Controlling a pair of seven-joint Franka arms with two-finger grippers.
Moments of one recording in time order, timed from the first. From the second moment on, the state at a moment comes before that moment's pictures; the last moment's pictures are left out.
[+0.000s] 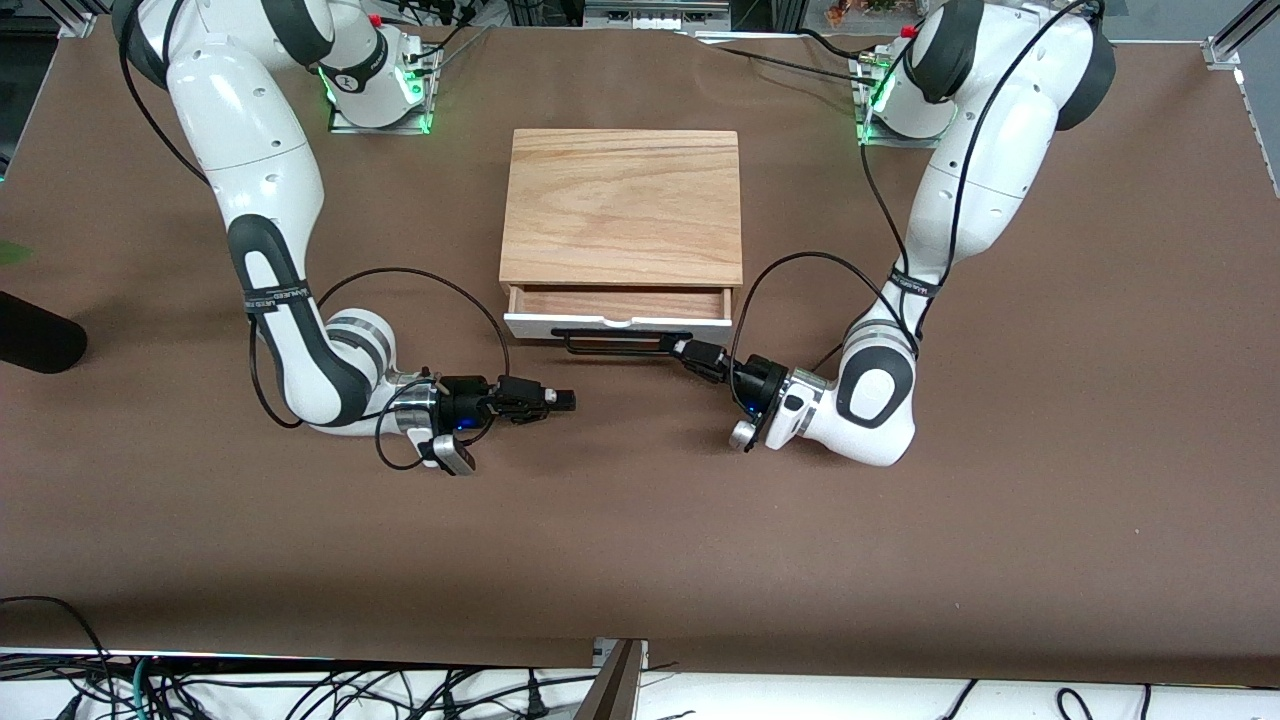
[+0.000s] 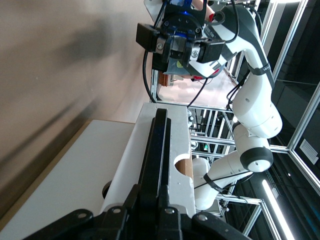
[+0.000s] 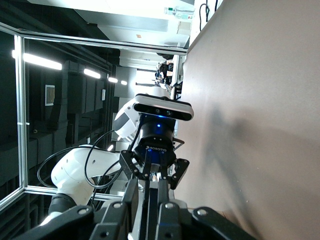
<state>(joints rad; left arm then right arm) -0.25 1.02 -0.09 -1.31 -1.41 1.57 0.65 0.21 0.91 0.06 -1.51 1.67 1.75 -0.97</state>
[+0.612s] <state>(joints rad) -0.25 1.04 -0.05 -1.22 -1.42 1.61 0.61 0.22 0.89 0.07 -1.60 1.68 1.73 -0.96</state>
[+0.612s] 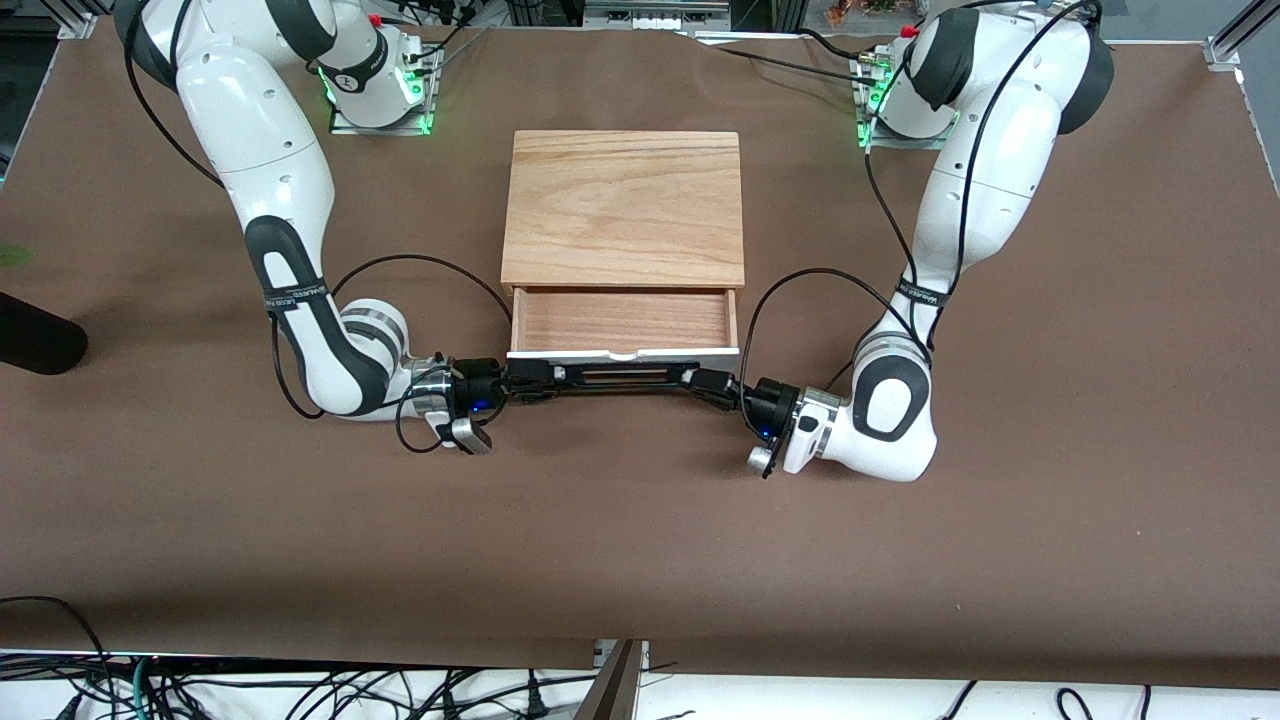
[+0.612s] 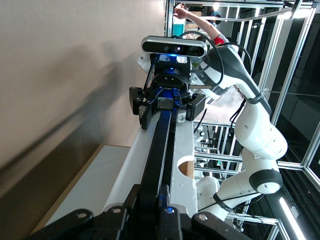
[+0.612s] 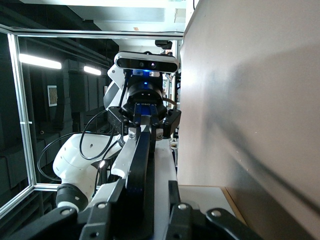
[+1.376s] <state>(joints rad) -0.23 1.04 -0.05 -1.17 -1.44 1.61 0.55 0.22 0.87 0.07 -1.62 1.69 1.73 -0.96</state>
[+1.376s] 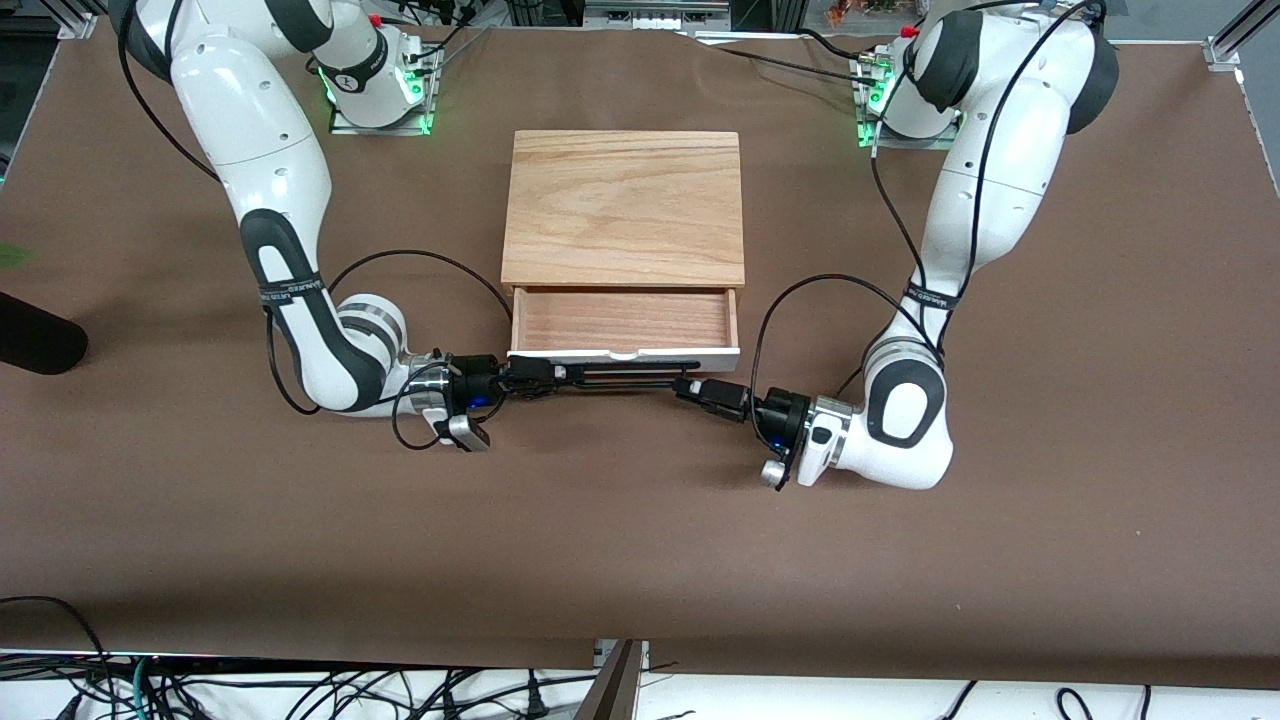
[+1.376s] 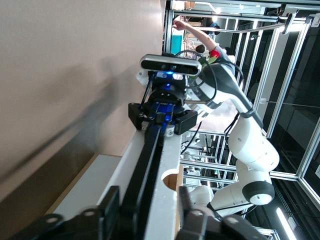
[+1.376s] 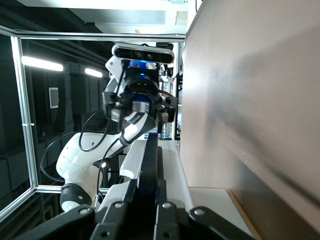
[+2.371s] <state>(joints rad) -0.26 0.98 0.10 -1.04 -1.17 1.61 0.52 0.22 0.93 0.06 -1.50 1.67 1.81 -0.89</state>
